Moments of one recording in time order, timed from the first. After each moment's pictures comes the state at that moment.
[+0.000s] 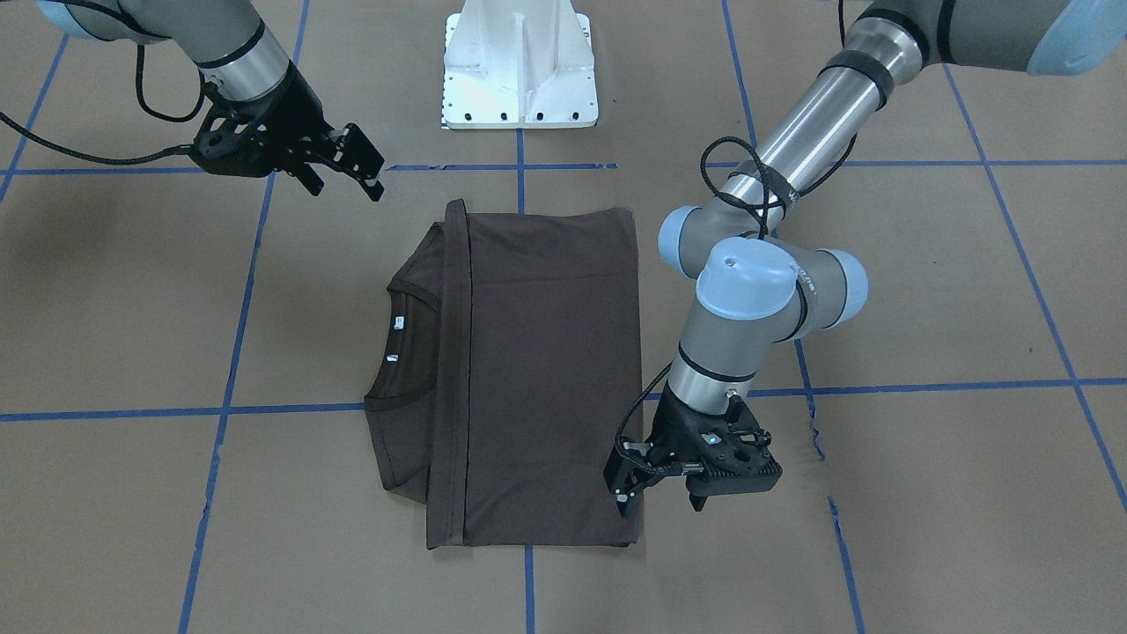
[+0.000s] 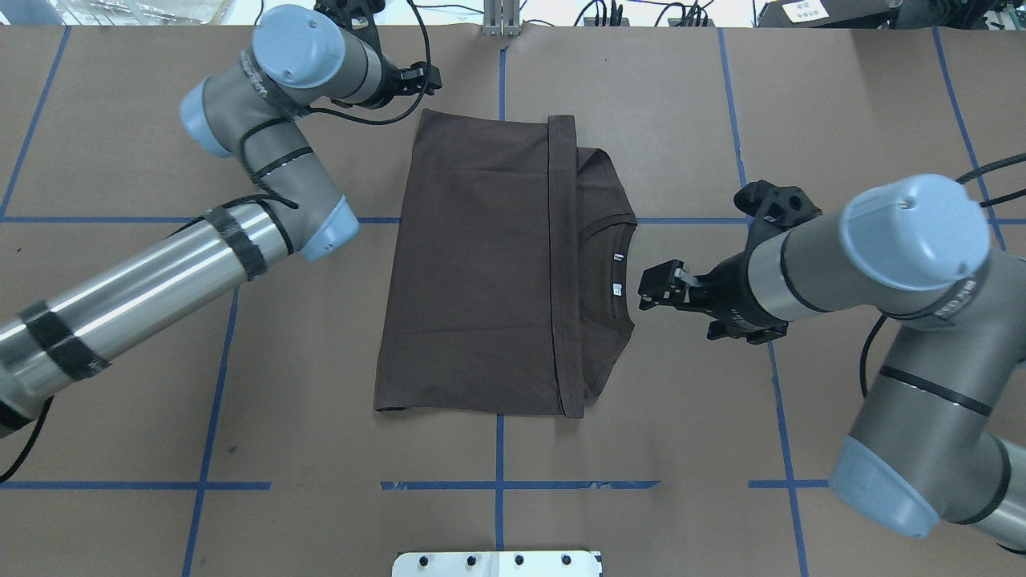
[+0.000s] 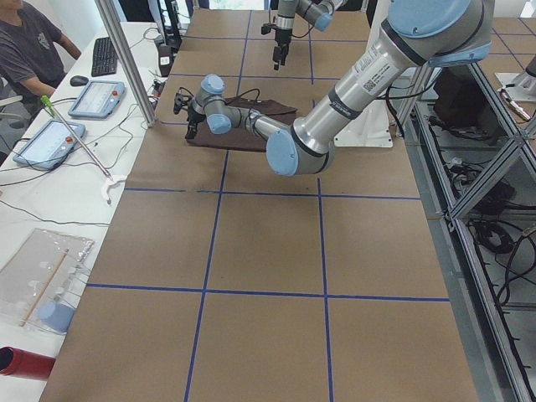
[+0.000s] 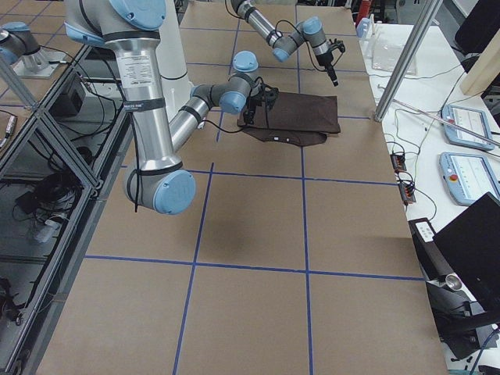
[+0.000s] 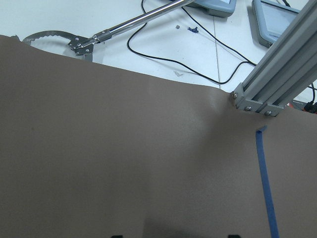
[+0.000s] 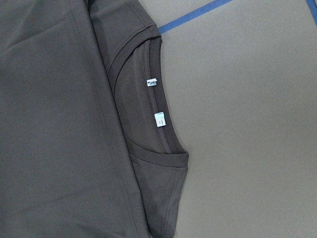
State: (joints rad) left arm -0.82 -2.42 -1.10 -2.27 -1.76 -1.20; right arm 0.60 -1.32 2.09 -1.39 1.95 1.54
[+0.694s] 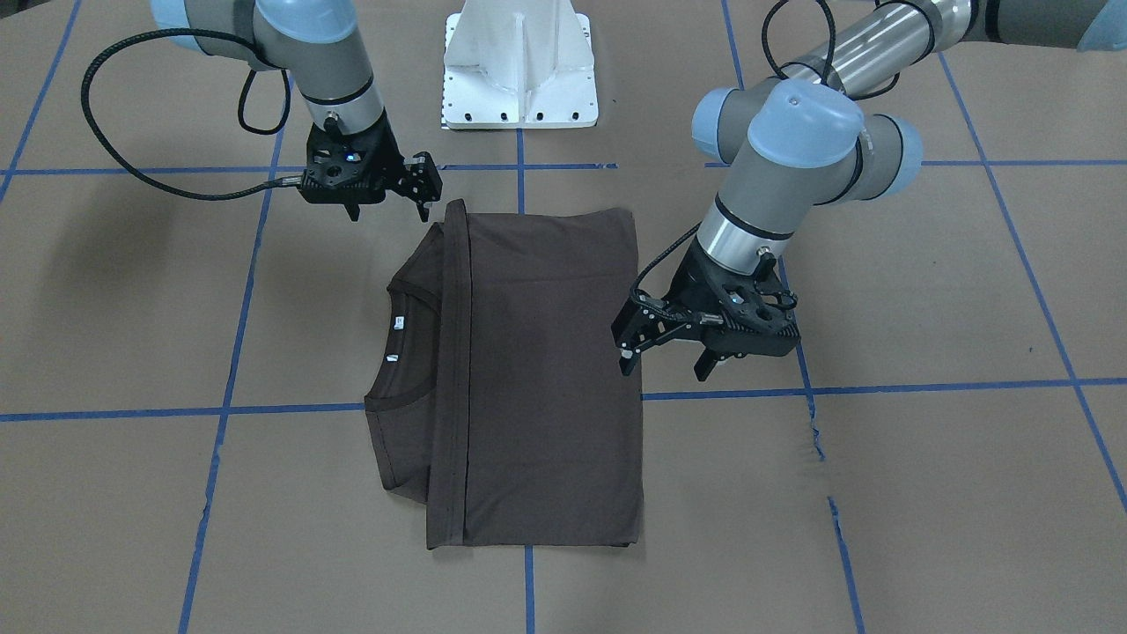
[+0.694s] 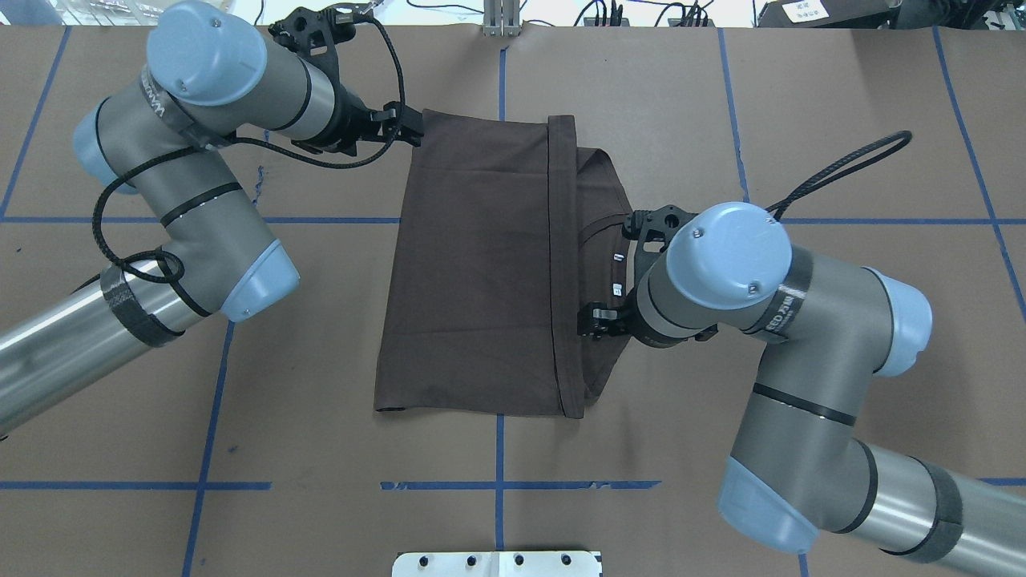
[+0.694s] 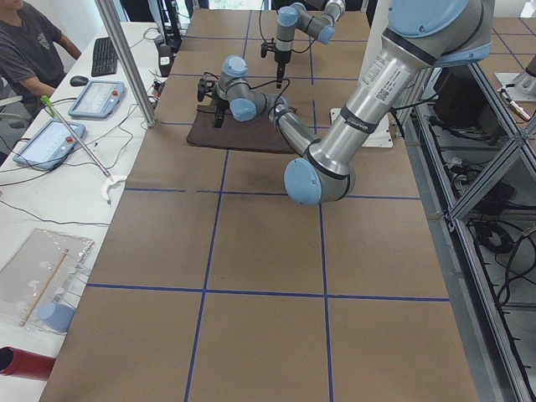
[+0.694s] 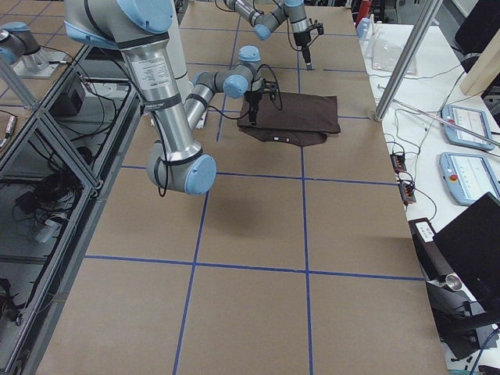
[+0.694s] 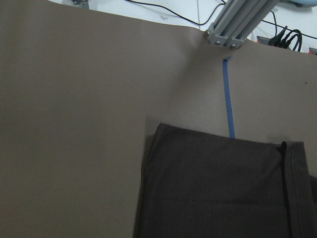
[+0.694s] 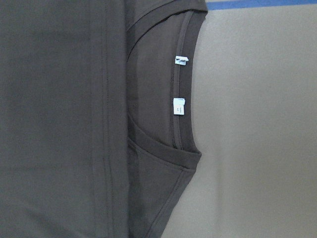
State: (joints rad) left arm -0.79 -2.22 -1.57 -2.03 -1.90 -1.18; right arm 0.49 -1.11 1.98 -1.68 1.84 1.26
